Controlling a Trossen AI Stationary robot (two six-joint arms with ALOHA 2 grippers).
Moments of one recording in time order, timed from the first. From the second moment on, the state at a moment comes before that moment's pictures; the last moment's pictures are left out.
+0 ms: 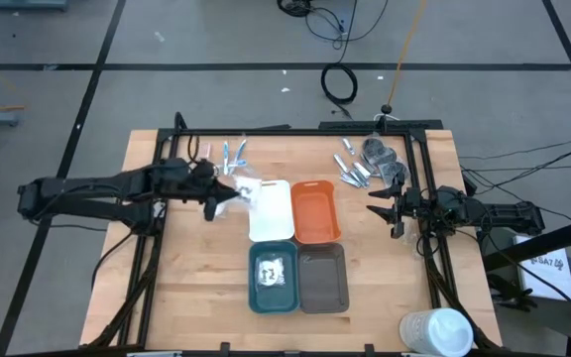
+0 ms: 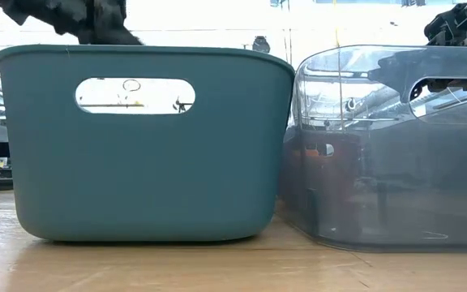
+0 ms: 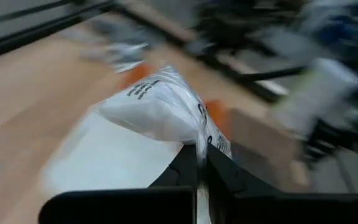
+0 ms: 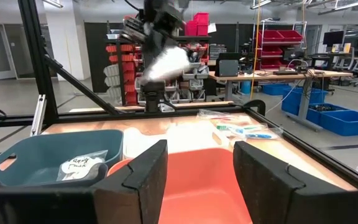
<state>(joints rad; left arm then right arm) 0.12 0.80 0.61 -0.15 0.10 -0.43 -0.02 0.01 0.02 0.07 0.10 0.01</state>
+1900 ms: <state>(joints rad) -0.24 1.49 0.77 0.21 0.34 -0.48 -0.02 0.01 0.02 0.07 0.10 0.01</state>
